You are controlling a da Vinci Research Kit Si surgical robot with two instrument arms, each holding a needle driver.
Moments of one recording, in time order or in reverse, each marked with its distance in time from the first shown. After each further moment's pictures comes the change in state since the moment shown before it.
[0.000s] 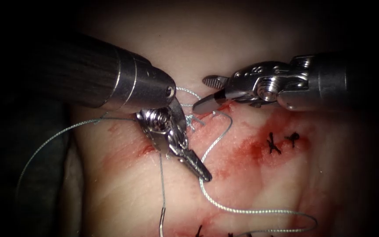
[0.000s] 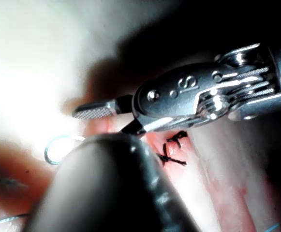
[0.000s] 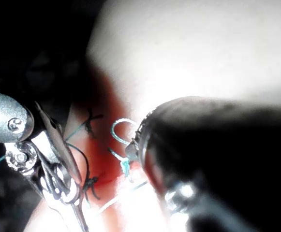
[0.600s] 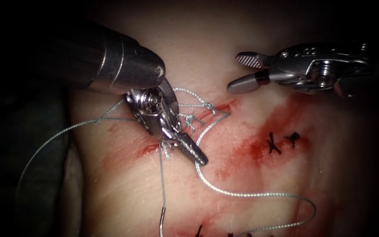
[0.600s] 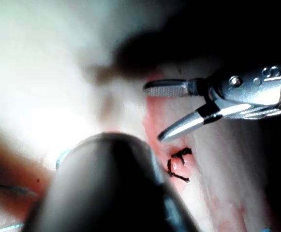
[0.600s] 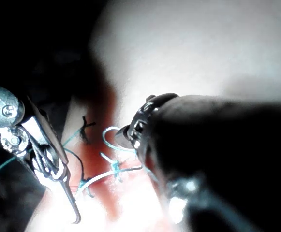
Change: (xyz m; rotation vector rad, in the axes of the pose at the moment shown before) right arm 0.001 0.000 -0.009 -0.070 0.133 0.038; left arm 0.001 0.001 -0.003 -0.042 0.077 -0.004
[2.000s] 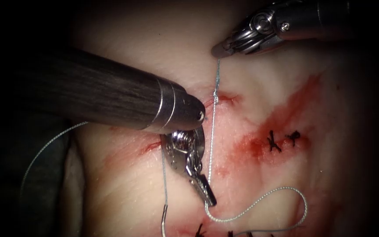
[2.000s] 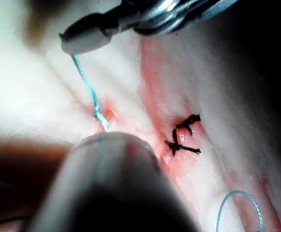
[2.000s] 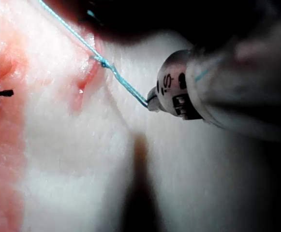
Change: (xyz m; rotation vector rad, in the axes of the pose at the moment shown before) right arm 0.007 0.011 0.006 0.346 -0.679 -2.933; left arm -0.002 -0.007 0.010 0.117 -0.378 -0.163
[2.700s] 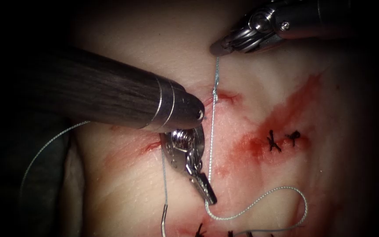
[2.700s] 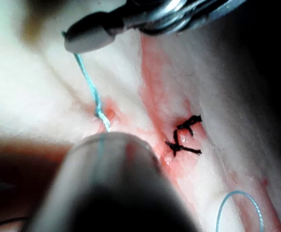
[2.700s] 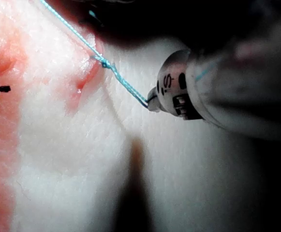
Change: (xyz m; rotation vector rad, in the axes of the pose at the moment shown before) right arm 0.000 0.001 0.000 -0.016 0.001 -0.052; left arm 0.001 0.000 -0.001 -0.013 0.022 0.014
